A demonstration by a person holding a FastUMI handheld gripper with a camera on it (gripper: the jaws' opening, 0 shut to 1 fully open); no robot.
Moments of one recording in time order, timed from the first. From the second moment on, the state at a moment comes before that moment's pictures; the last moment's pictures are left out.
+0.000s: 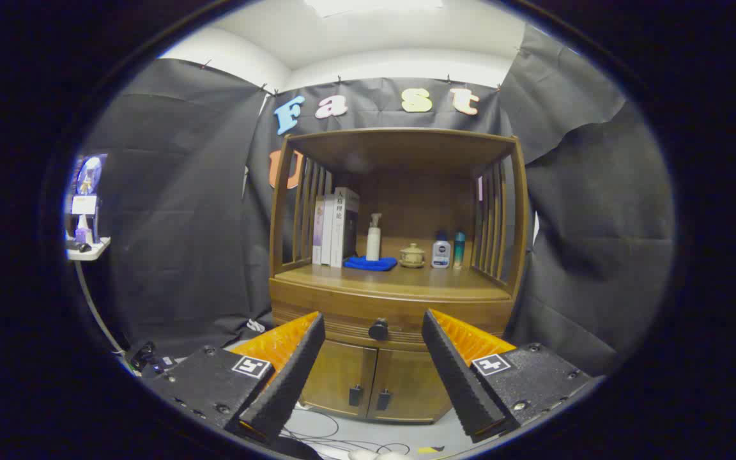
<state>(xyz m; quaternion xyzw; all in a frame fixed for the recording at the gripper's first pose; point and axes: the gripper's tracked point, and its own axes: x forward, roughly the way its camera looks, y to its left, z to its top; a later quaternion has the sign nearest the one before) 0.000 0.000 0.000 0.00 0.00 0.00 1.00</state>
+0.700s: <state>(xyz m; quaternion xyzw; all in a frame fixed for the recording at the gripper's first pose) 0.000 0.001 0.006 0.00 -0.01 -0.01 1.00</state>
